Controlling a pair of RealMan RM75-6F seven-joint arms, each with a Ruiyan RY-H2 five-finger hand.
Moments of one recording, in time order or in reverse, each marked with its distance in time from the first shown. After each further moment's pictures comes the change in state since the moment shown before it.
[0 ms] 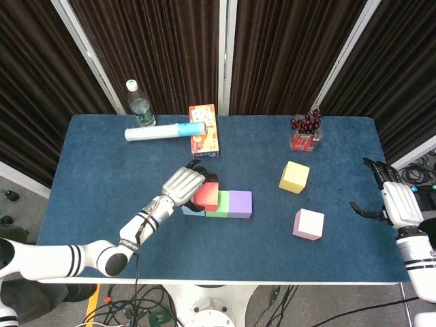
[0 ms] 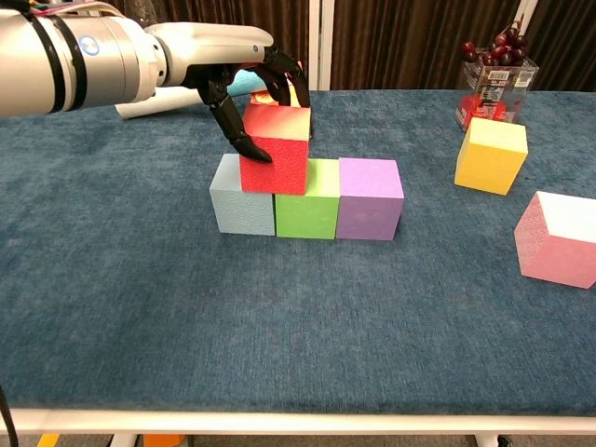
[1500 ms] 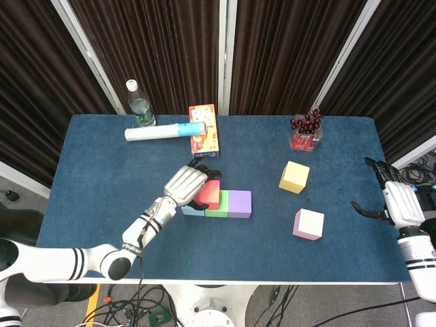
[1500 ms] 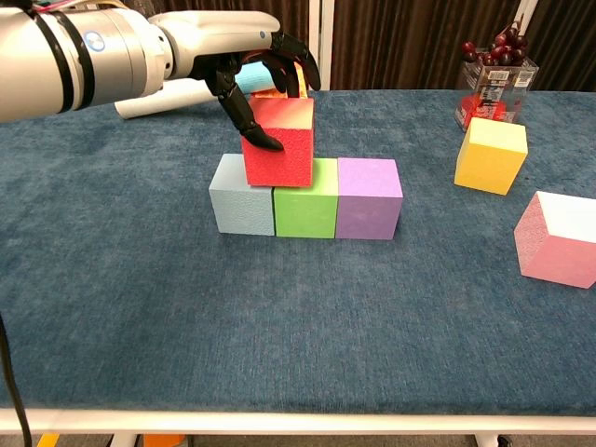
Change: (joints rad) left arm 0.011 -0.029 -0.017 -0.027 0.008 0.086 0.038; right arm -0.003 0.003 0.003 0.005 0.003 0.000 0.017
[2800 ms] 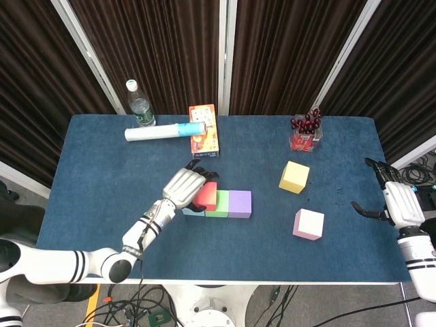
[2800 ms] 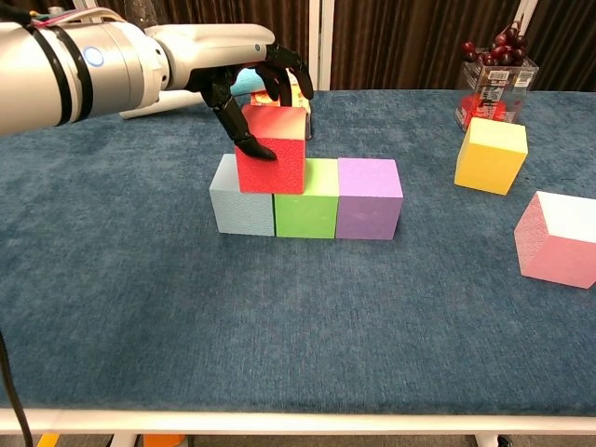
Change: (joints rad) left arm 0.007 -0.015 0.010 -0.008 -0.038 0.016 0.067; right arm 0.000 -0.005 -0.001 0.008 0.000 -0.005 0.008
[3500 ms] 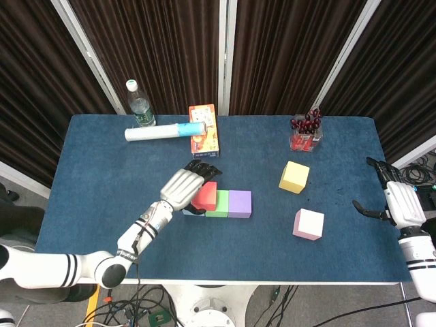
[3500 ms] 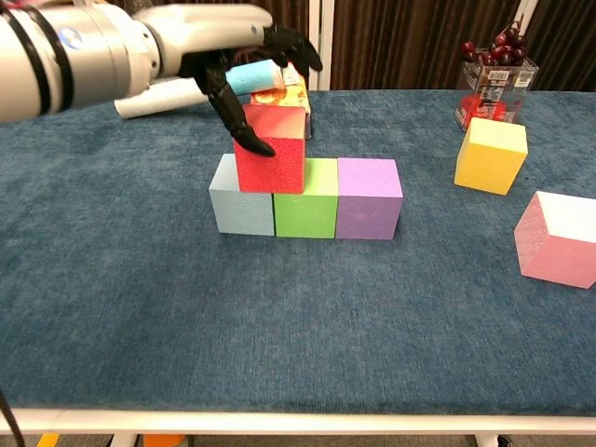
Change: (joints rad) left arm 0.042 0.056 -0.022 -0.087 0.053 0.024 -0.080; right arm -0.005 0.003 0.002 0.001 -0.007 0.008 0.021
